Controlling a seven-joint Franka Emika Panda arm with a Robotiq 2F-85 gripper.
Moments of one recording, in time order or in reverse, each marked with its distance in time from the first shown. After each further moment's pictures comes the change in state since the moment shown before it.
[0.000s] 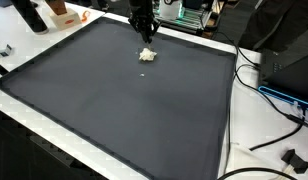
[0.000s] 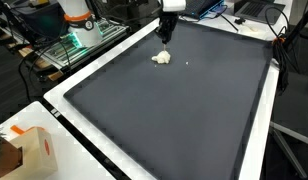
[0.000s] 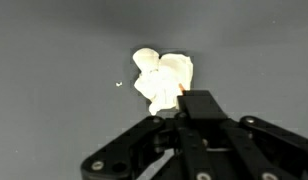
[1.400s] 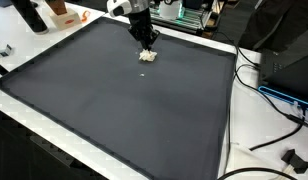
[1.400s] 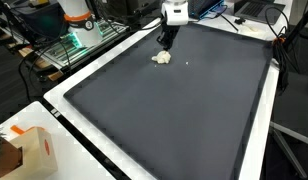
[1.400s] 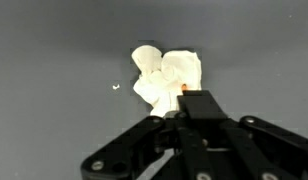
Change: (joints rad) arm -0.005 0.108 0.000 0.059 0.000 0.000 -0.004
